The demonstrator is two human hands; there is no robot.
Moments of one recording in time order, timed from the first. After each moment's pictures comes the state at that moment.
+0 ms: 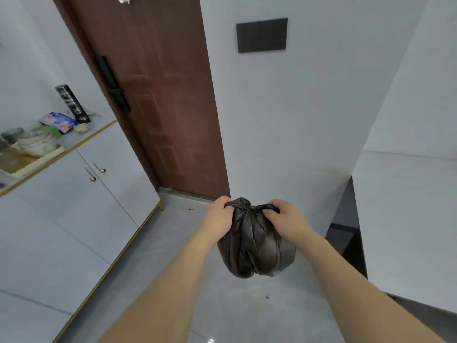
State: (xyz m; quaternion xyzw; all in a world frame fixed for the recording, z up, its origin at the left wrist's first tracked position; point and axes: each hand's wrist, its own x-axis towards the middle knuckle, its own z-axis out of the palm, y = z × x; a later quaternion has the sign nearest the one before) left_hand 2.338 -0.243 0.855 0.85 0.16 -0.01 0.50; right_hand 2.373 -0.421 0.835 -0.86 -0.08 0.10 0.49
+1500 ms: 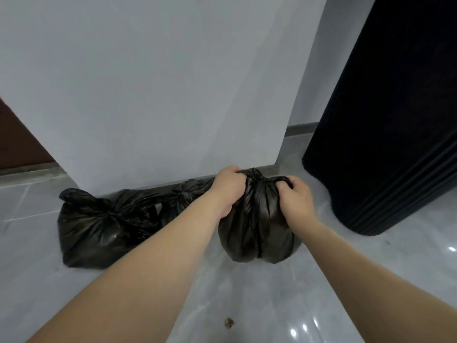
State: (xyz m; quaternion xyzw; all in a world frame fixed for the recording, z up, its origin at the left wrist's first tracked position) left_hand 2.683 -0.399 0.069 0.77 -0.04 -0.24 0.60; right_hand 2.609 -0.532 0.031 -0.76 0.31 -0.19 0.54
